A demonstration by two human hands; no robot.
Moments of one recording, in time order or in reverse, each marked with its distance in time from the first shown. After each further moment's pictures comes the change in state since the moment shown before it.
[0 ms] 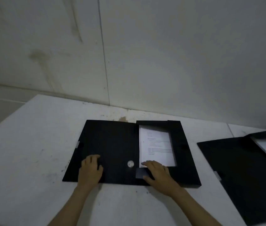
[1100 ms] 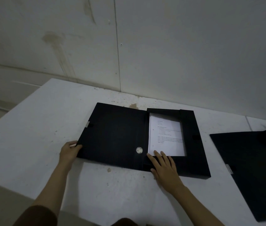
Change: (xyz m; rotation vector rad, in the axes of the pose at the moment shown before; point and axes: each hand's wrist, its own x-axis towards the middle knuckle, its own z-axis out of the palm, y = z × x) left_hand 0.012 -0.064 -0.059 -0.702 0.224 -0.526; right_hand -0.001 0.008 0.037 -0.355 0.031 0.101
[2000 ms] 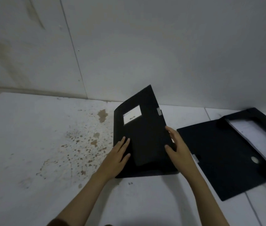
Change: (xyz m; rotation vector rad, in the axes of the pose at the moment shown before) left_hand -0.119 0.046 0.169 0.603 -0.764 0.868; right_hand -0.058 0.057 -0.125 1.006 0.468 0.097
